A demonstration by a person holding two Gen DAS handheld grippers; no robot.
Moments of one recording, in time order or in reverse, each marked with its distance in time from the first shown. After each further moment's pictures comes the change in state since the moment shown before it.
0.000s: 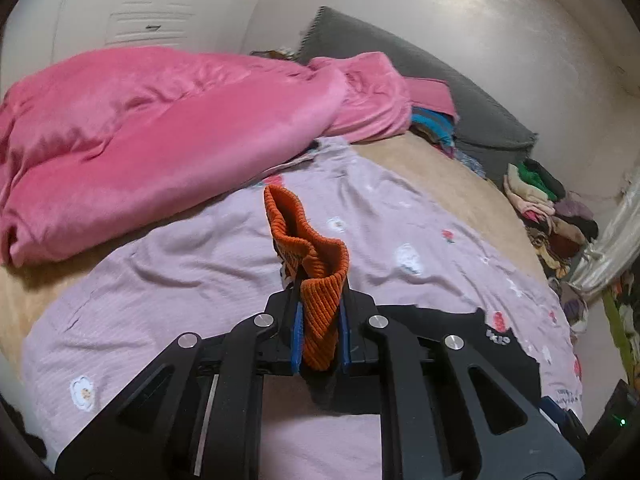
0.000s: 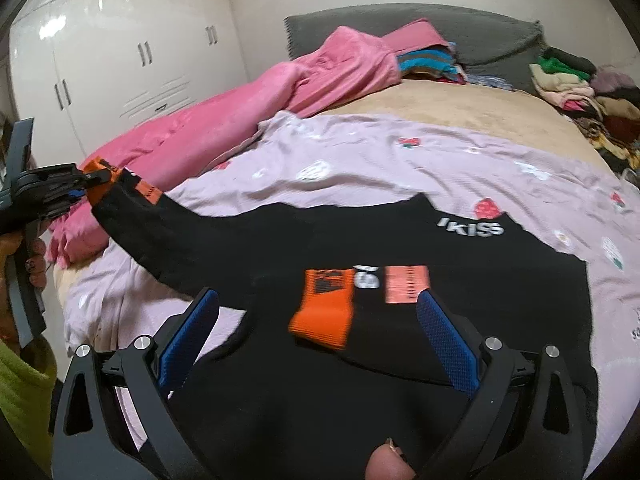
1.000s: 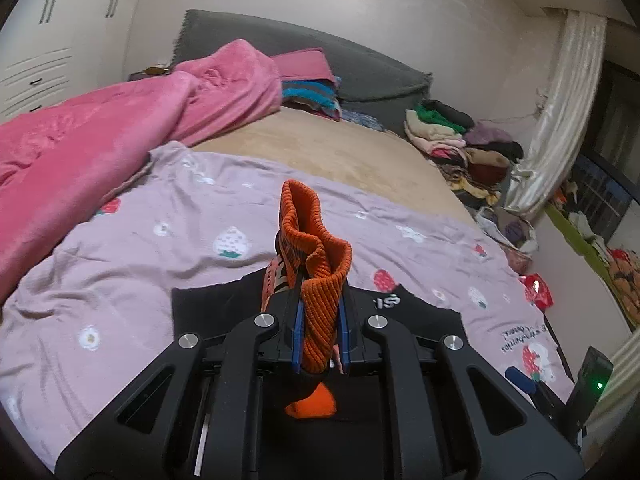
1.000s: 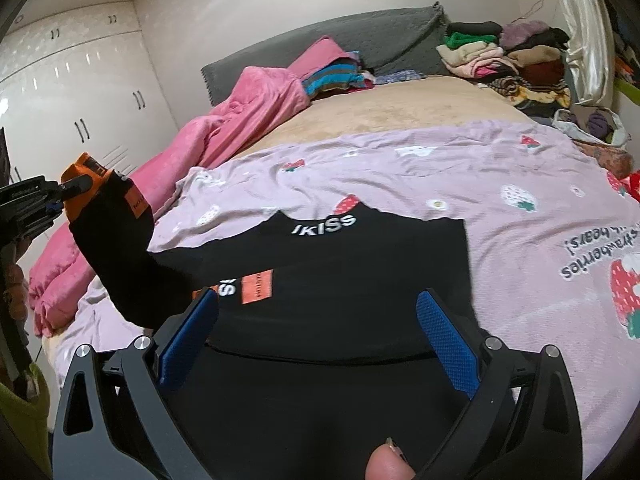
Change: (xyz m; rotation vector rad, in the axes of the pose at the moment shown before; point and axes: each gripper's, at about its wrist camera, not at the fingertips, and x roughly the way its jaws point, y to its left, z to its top) left arm 0.007 -0.189 -0.040 0.290 0.059 -0.269; right arm -0.080 -0.135 -0.039 0.256 -0.118 -0.135
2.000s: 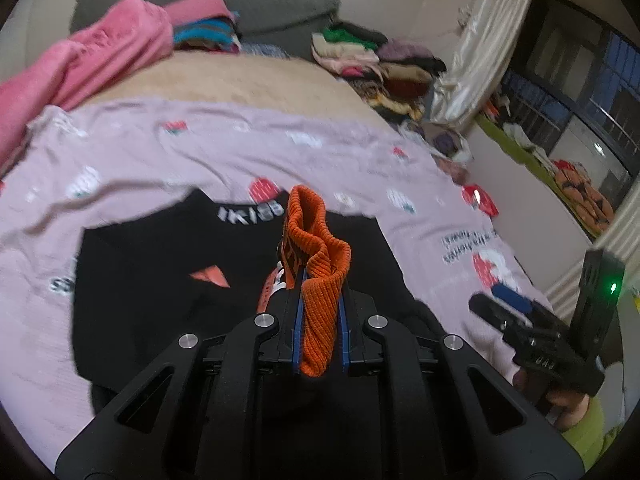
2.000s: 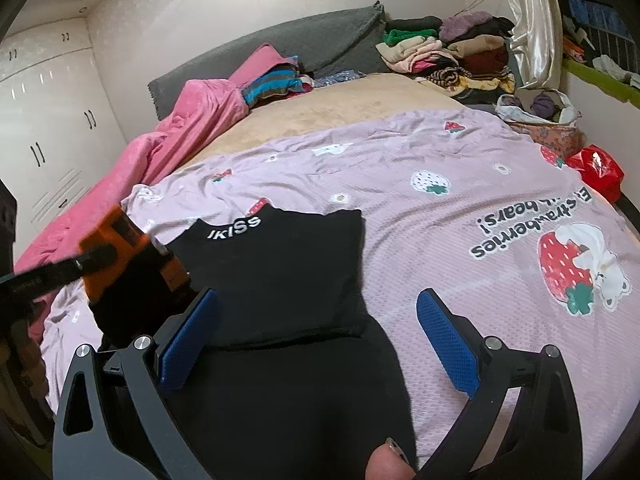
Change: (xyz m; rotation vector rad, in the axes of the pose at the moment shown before) left arm 0.085 -0.102 -0.086 0.188 0.250 -0.261; right arm -0.029 -0.073 -0.014 0.093 -0.012 -0.167
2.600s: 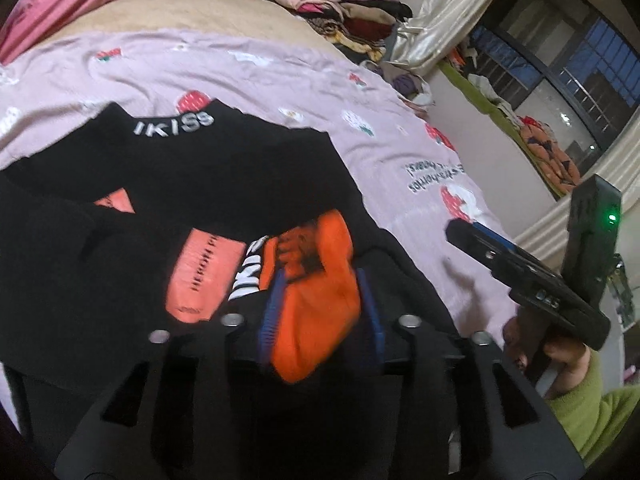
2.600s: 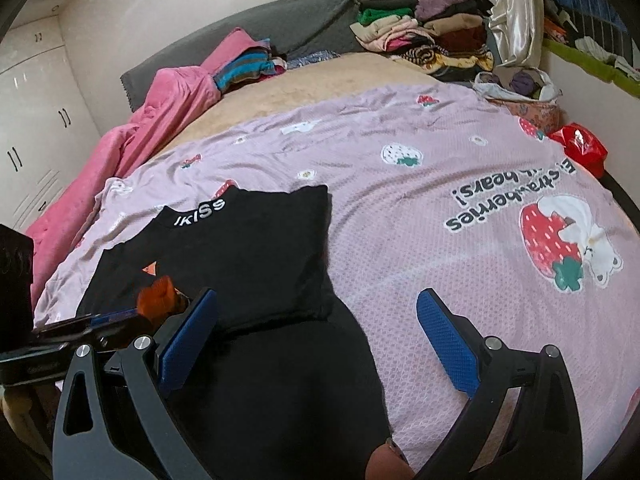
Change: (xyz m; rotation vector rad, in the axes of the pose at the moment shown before) left arm 0.057 -0.014 -0.039 0.004 0.206 -0.192; right arm 0.017 -0.021 -0.008 0.046 0.075 -0.071
